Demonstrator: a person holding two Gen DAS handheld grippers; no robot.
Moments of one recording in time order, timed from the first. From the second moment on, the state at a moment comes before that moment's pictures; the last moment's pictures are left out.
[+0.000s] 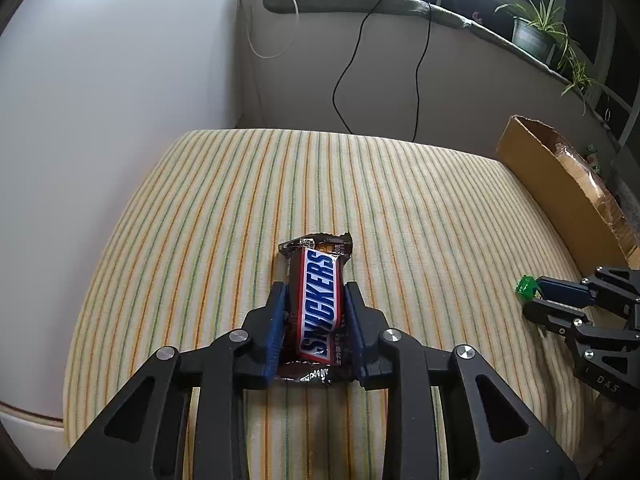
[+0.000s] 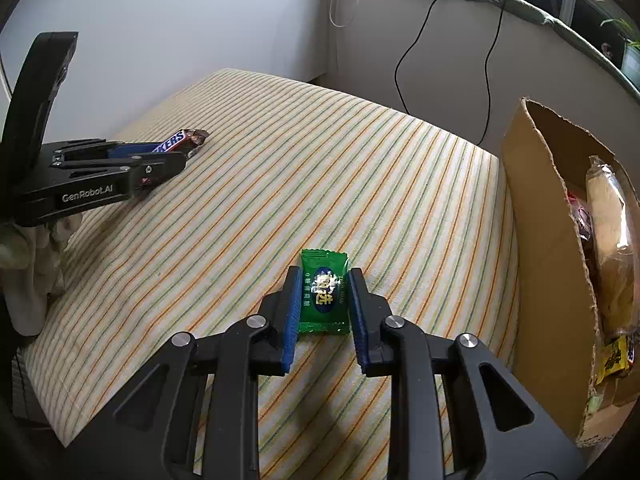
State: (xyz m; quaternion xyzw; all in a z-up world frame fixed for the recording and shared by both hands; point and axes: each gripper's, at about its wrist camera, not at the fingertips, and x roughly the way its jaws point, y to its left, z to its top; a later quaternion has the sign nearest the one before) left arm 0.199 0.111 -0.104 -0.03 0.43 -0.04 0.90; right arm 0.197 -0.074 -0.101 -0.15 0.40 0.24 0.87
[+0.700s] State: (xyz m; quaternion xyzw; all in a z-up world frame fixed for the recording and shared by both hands) left arm 0.171 0.095 -0.076 -0.04 0.39 -0.06 0.92; right arm 0.171 -0.098 -0.074 -0.13 0.38 0.26 0.88
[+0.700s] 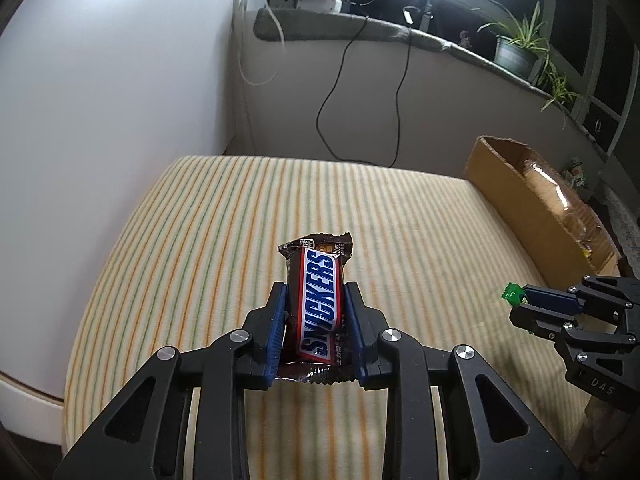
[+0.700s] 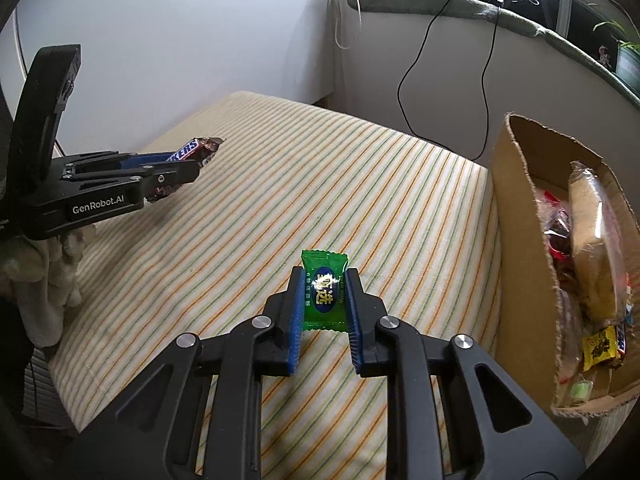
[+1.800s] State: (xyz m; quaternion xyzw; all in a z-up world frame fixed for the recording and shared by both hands) left arm 0.194 -0.048 -0.014 0.00 0.33 -0.17 0.93; right arm 0.136 -0.217 -0.004 -0.06 0.31 0.22 0.92
